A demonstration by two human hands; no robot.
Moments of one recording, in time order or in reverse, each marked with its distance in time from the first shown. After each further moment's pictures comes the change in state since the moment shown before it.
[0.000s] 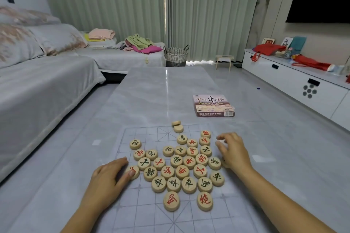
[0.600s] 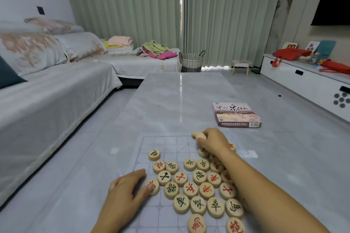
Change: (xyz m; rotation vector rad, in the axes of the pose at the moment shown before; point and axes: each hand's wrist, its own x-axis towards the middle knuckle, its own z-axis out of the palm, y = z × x) left_hand 0.004 -0.009 0.003 -0.100 0.023 -0.047; right_hand 0.085 -0.083 0.078 -0.092 -0.264 0.049
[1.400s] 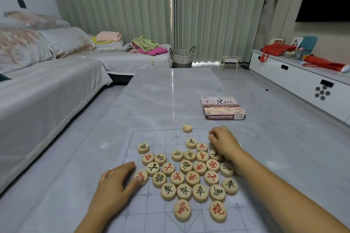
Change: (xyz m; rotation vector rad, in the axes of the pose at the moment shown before) left_hand -0.004 0.008 -0.002 0.026 -0.011 0.012; right_hand -0.035 0.061 -0.035 -0.045 0.044 -0.045
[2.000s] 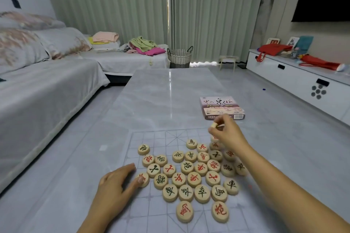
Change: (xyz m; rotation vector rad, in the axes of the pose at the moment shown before) left_hand 0.002 -0.007 -0.003 -0.044 -0.044 -0.039; right_hand -0.012 -0.026 -0.024 0.474 0.136 0.003
